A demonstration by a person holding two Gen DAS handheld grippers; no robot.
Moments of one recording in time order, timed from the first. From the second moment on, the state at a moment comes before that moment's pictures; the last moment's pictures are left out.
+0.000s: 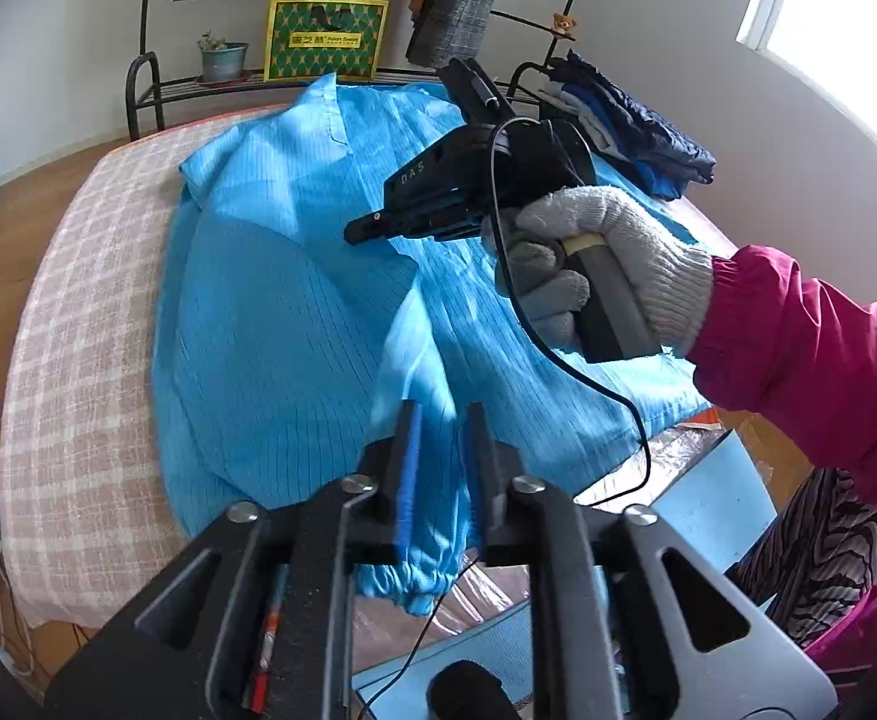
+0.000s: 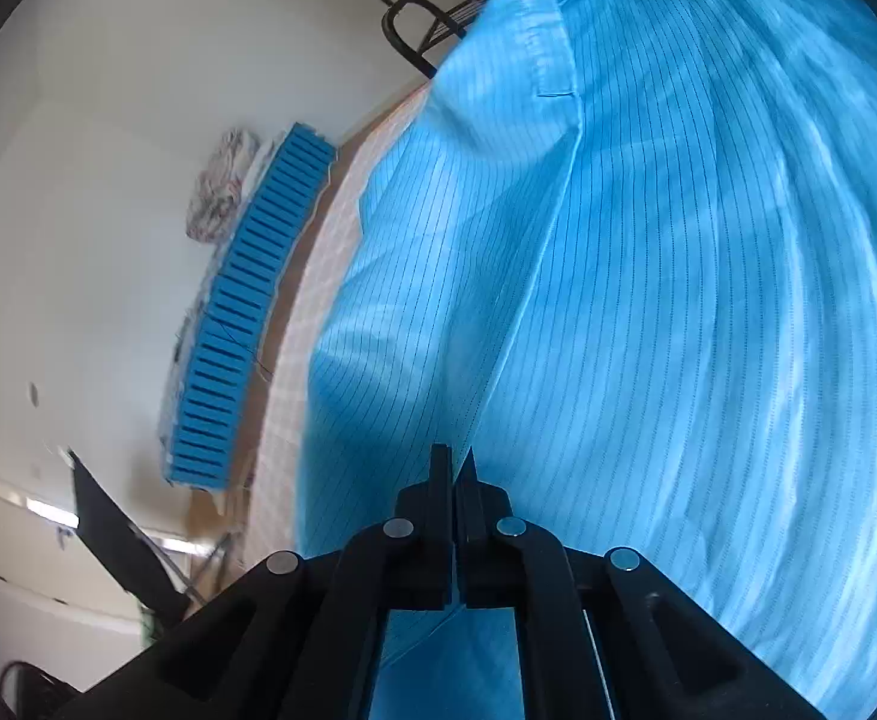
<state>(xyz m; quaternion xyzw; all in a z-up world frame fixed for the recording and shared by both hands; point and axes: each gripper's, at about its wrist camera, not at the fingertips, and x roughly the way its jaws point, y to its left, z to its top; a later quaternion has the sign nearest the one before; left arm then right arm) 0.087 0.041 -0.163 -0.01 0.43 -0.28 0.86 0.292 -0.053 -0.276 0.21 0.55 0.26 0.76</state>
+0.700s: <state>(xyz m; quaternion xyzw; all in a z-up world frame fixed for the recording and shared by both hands) 0.106 0.188 -0.205 -0.24 0.49 -0.11 0.83 0.212 -0.069 -0.243 0.12 0.59 0.27 0.75</state>
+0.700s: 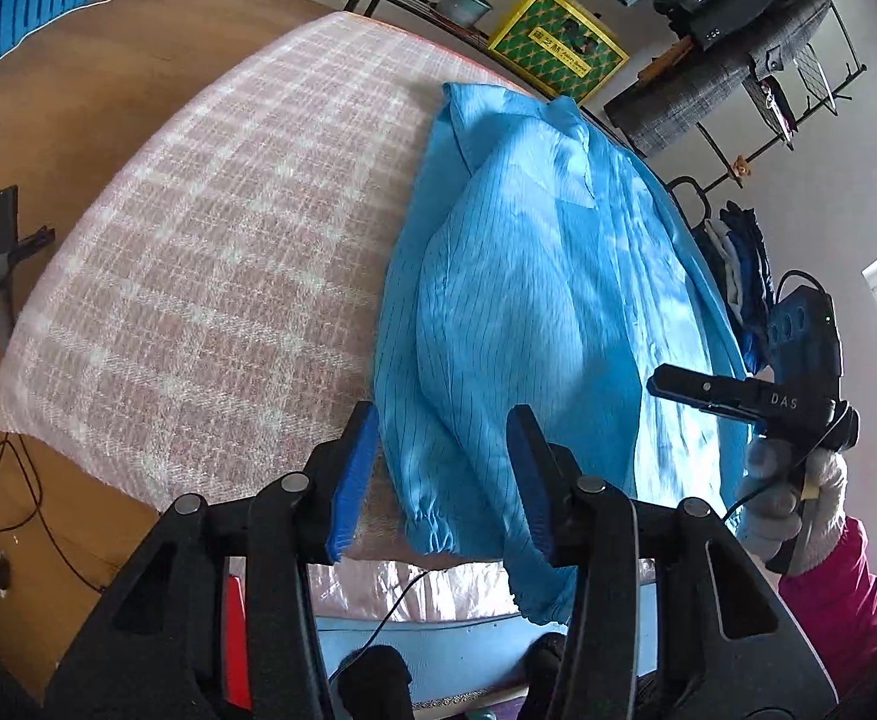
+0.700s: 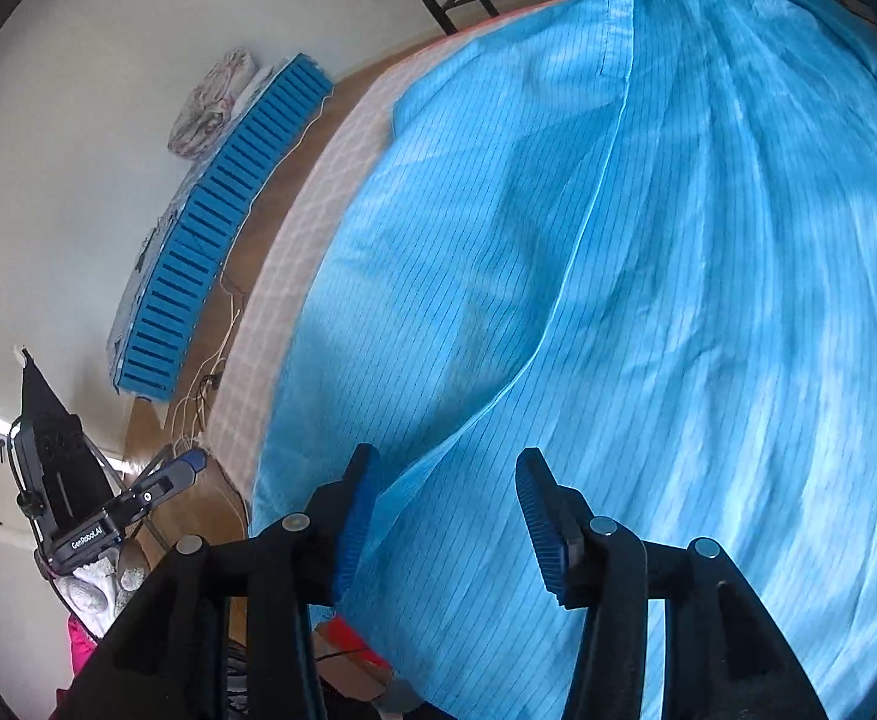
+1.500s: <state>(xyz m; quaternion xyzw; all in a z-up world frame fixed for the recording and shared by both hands) 0.117 0.132 -0.232 -0.24 0.53 -0.15 0.80 0.184 -0.097 -0.211 -0.02 0.58 0.23 0.78</state>
